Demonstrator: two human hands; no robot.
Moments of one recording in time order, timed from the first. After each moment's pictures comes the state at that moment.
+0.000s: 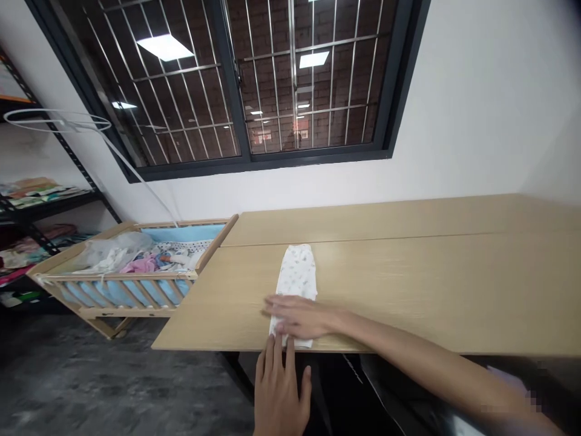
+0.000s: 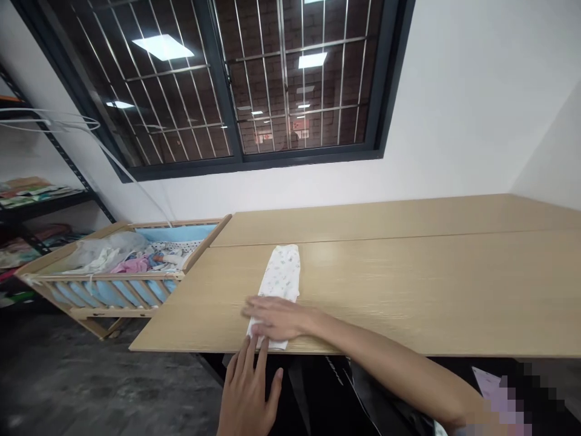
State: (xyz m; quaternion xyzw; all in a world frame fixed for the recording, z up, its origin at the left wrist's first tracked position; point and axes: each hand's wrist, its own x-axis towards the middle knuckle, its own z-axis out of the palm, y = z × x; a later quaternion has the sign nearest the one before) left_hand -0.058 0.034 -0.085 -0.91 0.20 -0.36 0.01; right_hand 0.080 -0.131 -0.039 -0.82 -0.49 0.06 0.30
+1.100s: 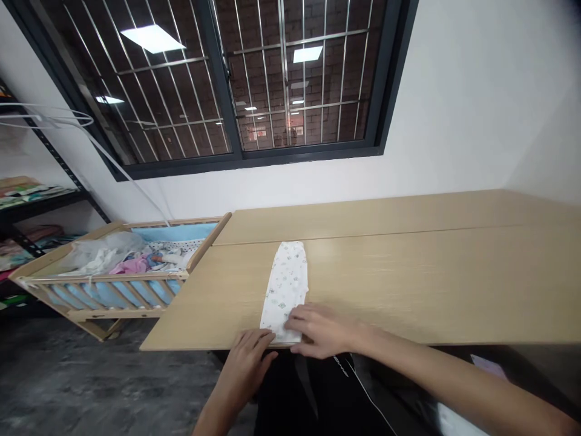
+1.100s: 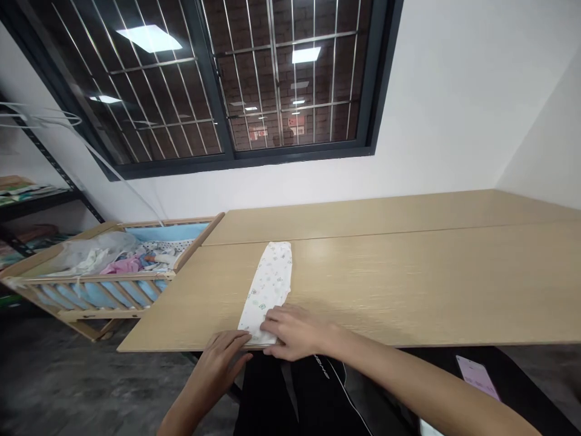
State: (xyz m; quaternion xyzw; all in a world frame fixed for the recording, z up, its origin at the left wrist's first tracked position) left_hand -0.008 0.084 -0.059 -0.90 0.36 -0.23 -0.11; right_hand 0.026 -0.177 -0.024 -0.86 -0.47 -0.06 0.16
